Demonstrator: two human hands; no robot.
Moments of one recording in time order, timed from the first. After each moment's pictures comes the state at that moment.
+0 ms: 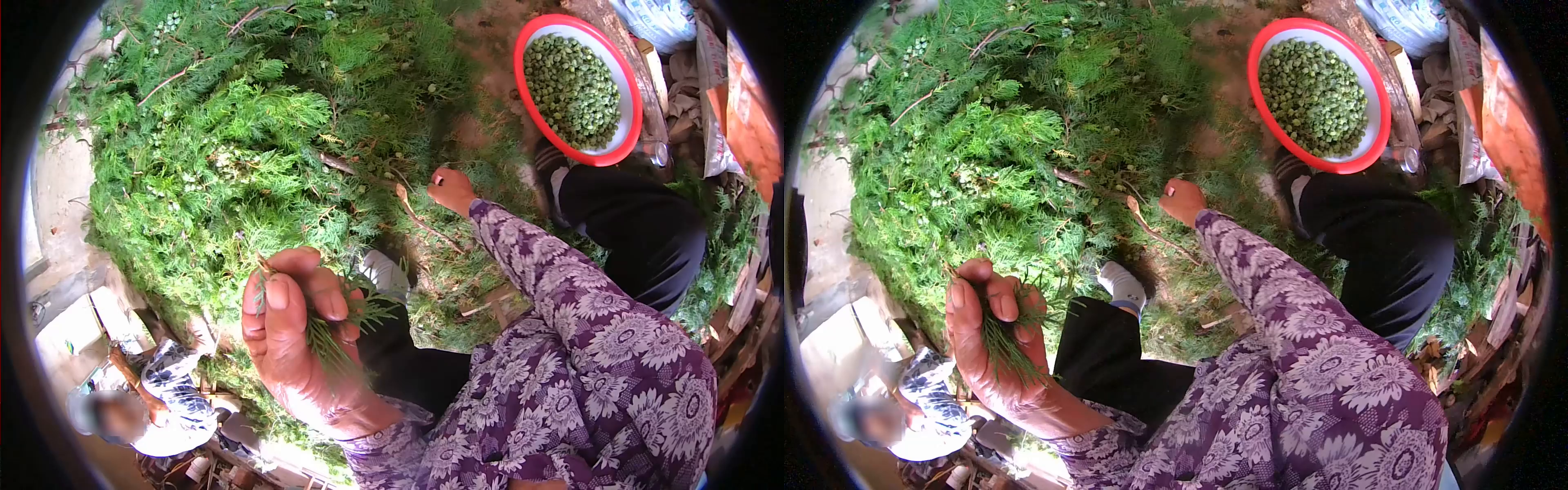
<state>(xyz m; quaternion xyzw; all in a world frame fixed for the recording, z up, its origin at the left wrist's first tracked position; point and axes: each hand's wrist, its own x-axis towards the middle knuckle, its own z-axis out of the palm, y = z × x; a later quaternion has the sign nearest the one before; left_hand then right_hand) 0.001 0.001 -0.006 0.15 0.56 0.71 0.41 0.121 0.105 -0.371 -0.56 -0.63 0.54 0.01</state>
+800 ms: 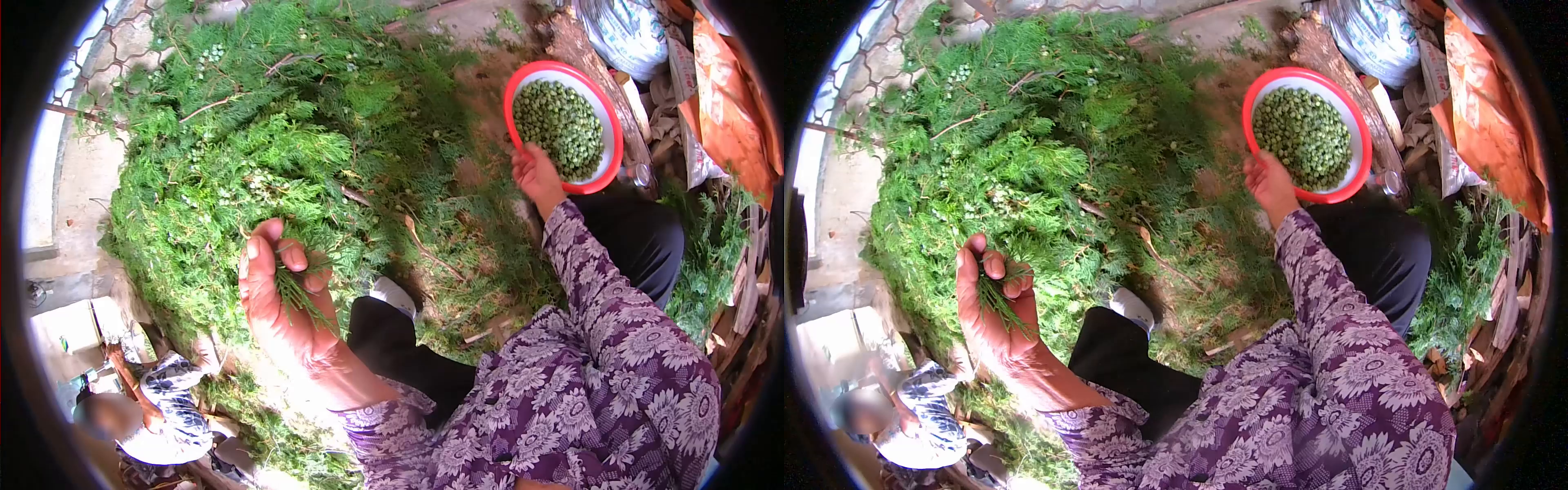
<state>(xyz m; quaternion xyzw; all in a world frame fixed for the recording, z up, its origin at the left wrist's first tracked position) -0.042 -0.013 -0.004 0.15 0.41 0.81 0.39 0.238 0.201 -0.265 -0.43 -0.05 0.76 0.47</state>
